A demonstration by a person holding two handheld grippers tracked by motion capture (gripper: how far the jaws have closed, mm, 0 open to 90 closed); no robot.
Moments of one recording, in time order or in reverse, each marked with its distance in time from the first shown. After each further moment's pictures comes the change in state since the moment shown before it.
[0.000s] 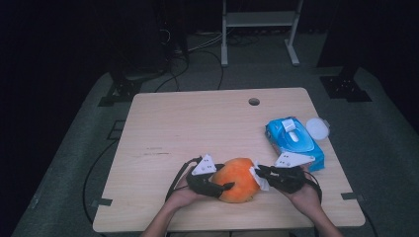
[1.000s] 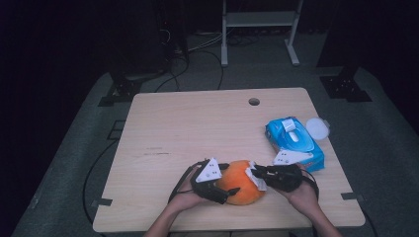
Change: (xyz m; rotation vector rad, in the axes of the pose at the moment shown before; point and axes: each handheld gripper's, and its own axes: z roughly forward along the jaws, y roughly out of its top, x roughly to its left) left arm -0.013 0.013 -0.003 -0.032 -0.003 0.047; right arm 0.002 0.005 0.000 0.011 0.069 0.028
